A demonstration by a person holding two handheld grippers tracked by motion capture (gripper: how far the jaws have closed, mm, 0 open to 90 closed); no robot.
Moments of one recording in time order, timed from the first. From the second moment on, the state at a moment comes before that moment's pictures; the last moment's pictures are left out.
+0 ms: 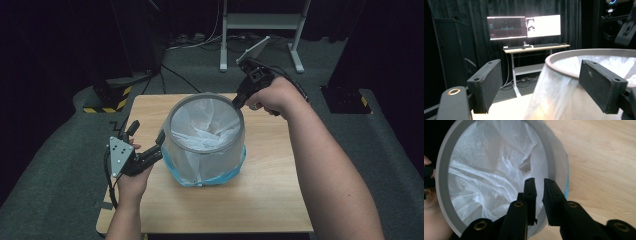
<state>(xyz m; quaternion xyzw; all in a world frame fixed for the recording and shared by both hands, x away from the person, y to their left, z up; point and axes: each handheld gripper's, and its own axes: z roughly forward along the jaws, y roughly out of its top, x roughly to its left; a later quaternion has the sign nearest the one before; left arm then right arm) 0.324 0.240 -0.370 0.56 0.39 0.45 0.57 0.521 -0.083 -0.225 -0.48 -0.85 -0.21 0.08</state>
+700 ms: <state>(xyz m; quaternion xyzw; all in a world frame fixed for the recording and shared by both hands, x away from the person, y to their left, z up) 0.331 0.268 -0.430 0.63 0.50 0.36 0.47 0.512 -0.128 -0.248 -0.51 -0.84 -0.20 -0.04</state>
